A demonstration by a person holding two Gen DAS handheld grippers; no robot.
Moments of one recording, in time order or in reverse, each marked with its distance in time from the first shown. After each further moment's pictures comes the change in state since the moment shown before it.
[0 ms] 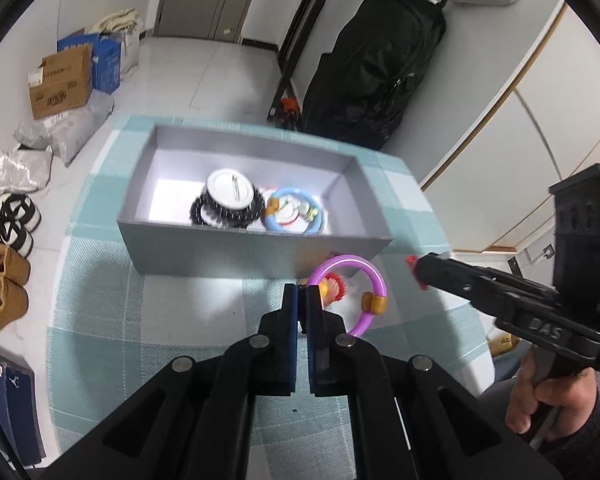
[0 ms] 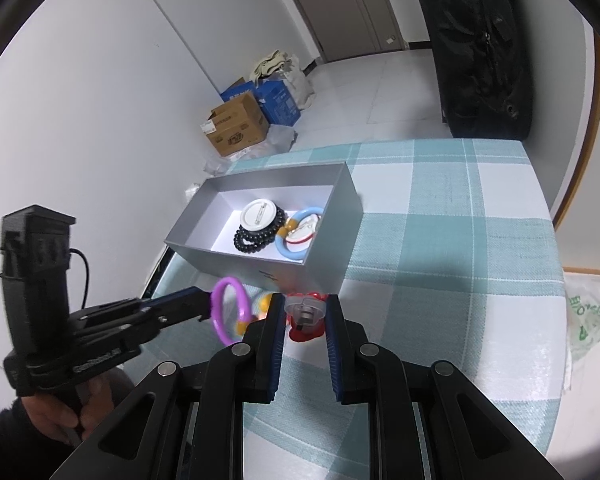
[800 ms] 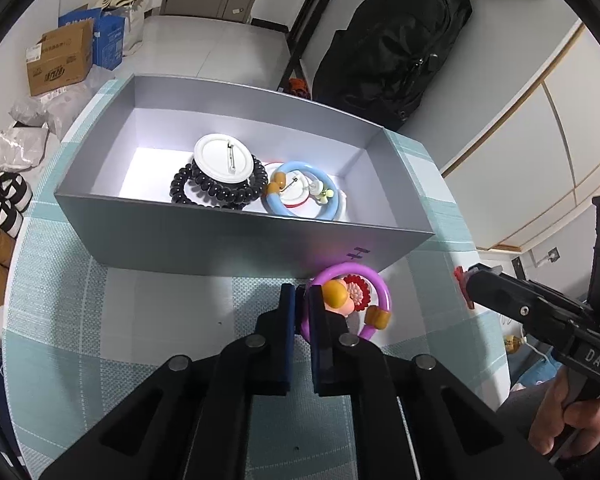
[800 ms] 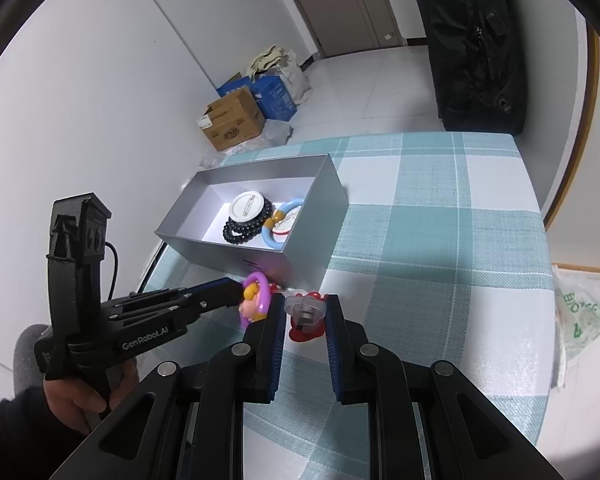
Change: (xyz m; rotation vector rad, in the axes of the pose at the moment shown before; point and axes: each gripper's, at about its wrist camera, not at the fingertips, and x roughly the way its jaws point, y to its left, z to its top) left arm 0.041 0.010 -0.005 -0.044 0.069 0.012; right arm -0.004 -0.011 -0.006 -0.001 0.026 -0.013
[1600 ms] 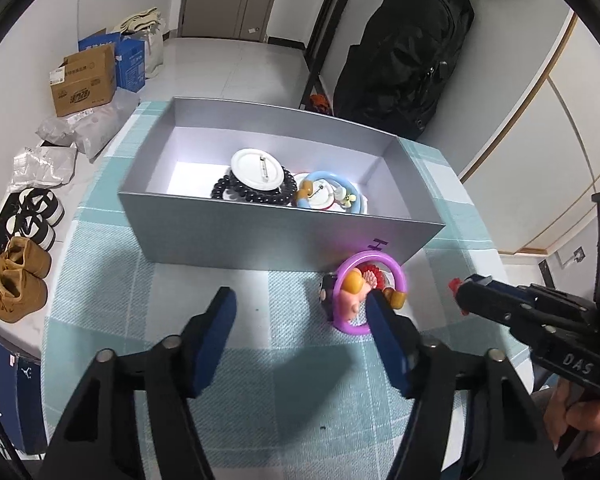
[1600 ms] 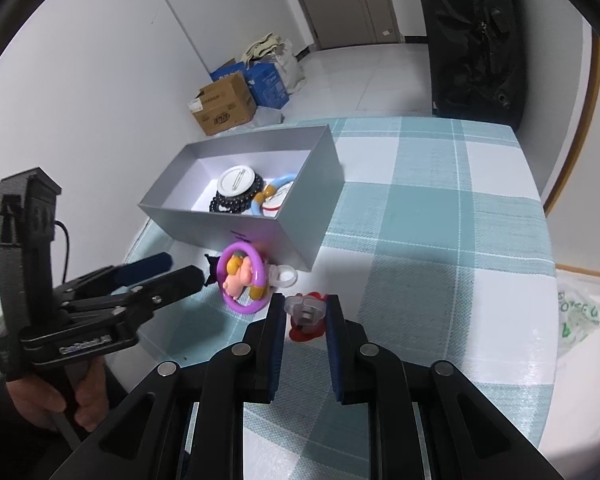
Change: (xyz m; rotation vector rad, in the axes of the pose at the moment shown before) left arm -0.010 -0.002 -0.008 0.028 -0.066 0.117; right arm 0.013 0.006 -0.011 -0.037 0.028 -0.058
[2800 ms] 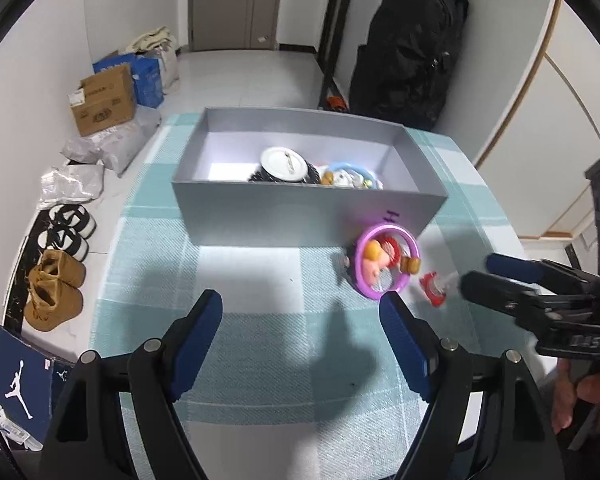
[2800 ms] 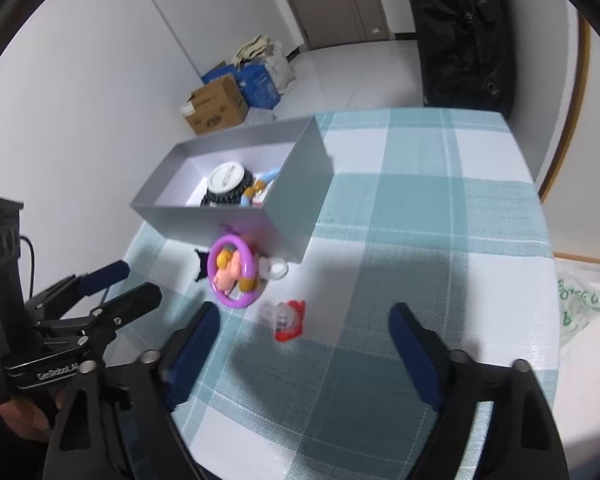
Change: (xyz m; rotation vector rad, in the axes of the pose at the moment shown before) left arm -0.023 -0.003 -0.018 0.065 -0.013 0.114; right arm 0.010 -0.001 -0.011 0.010 0.025 -0.018
